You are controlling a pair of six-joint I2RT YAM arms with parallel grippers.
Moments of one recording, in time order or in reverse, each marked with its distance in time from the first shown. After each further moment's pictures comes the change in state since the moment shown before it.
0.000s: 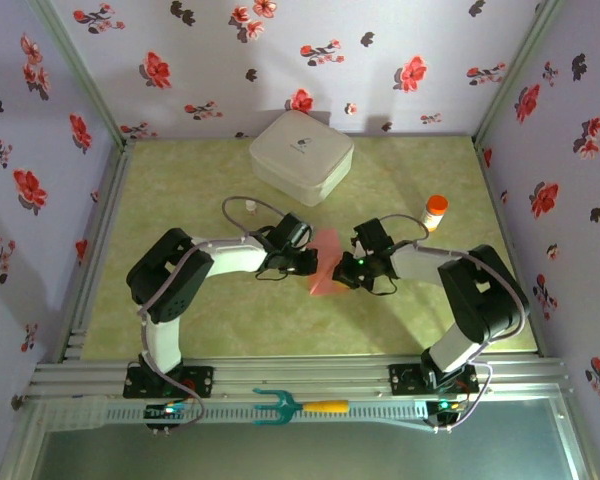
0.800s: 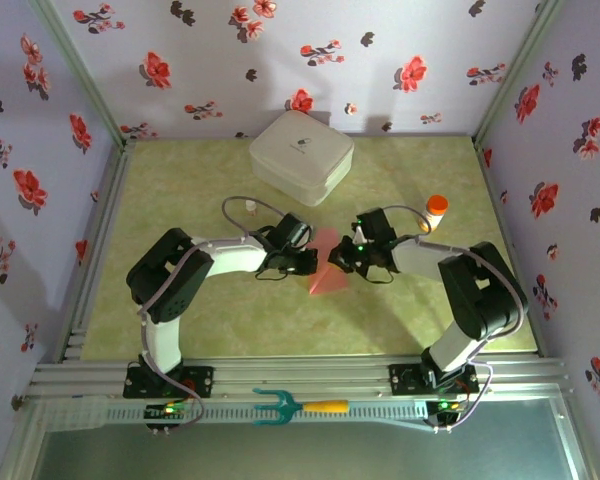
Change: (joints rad) left arm 0.001 0.000 0.000 0.000 0.000 0.000; right arm -0.027 0.034 0.053 0.147 -0.056 0.093
